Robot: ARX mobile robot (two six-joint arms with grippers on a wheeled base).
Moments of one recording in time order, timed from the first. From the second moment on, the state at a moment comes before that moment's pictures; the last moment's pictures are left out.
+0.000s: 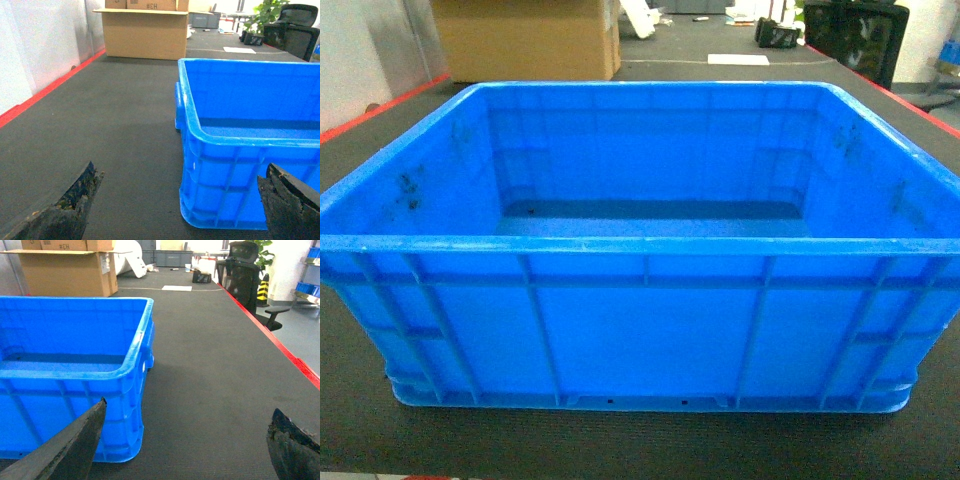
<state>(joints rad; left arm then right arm) 0.00 0.01 0.02 -0.01 0.00 0.00 0.00 0.01 0.01 -0.01 0.00 0.01</state>
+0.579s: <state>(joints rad) 0.00 0.01 0.02 -0.01 0.00 0.00 0.00 0.01 0.01 -0.01 0.00 0.01</state>
